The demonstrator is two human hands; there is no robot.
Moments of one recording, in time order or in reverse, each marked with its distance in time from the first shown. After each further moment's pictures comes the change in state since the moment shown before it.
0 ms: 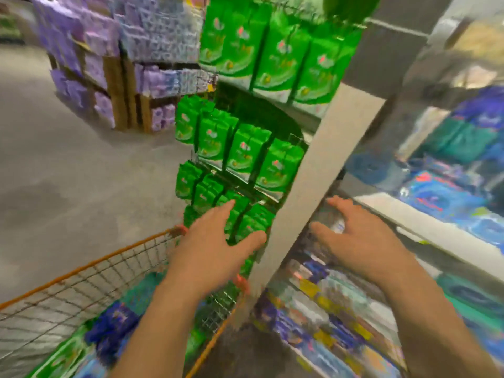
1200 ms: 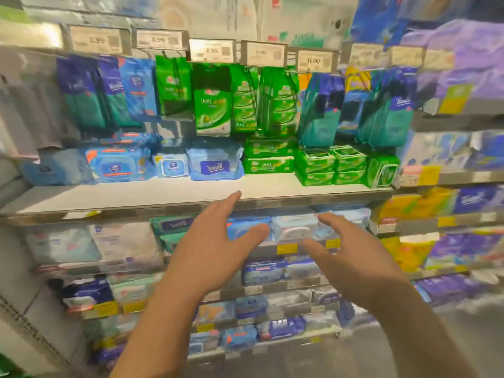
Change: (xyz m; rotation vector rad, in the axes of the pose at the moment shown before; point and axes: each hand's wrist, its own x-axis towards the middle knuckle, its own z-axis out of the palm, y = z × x) left_hand -0.214 0.432 0.418 -0.031 -0.454 0.664; right_hand -0.371 0.510 -0.168 0.296 0.306 0.719
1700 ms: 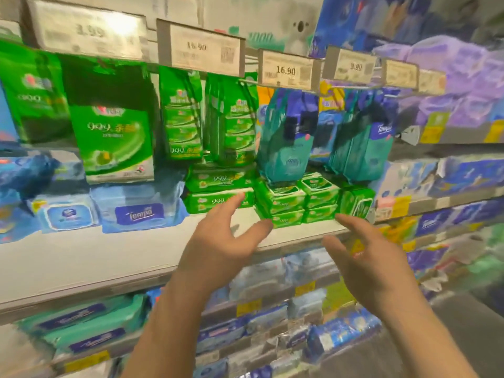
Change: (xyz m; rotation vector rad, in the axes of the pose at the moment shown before) left_hand 0.233 0.007 0.097 -0.356 -0.077 0.113; right_hand 0.188 0.052 -0.039 0.022 0.363 0.120
